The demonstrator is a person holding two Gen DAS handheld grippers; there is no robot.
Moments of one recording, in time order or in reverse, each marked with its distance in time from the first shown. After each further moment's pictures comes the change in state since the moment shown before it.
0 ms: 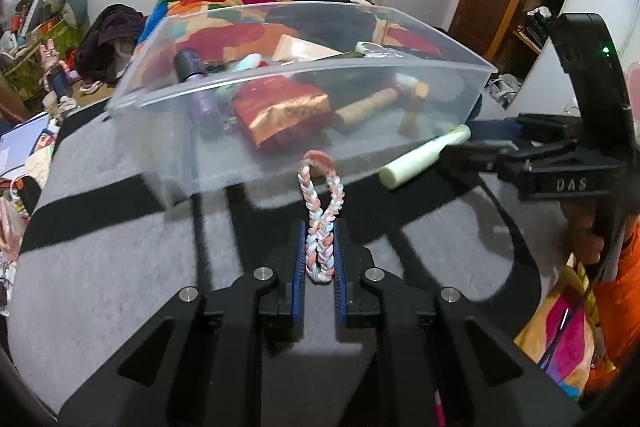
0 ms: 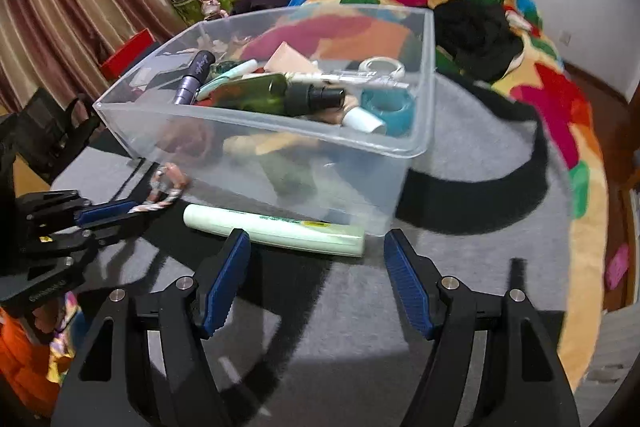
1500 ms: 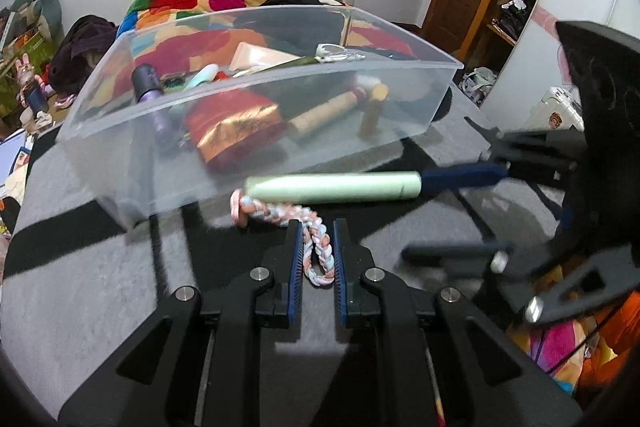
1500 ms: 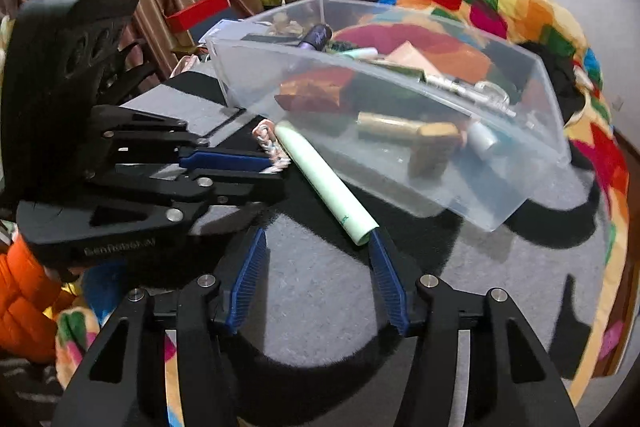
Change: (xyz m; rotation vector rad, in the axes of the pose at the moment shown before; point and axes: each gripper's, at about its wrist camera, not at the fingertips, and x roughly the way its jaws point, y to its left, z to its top) left arm 0.001 -0.012 0.002 0.047 -0.001 -0.072; right arm -0.014 0.061 -0.028 -0.270 -0.006 0.087
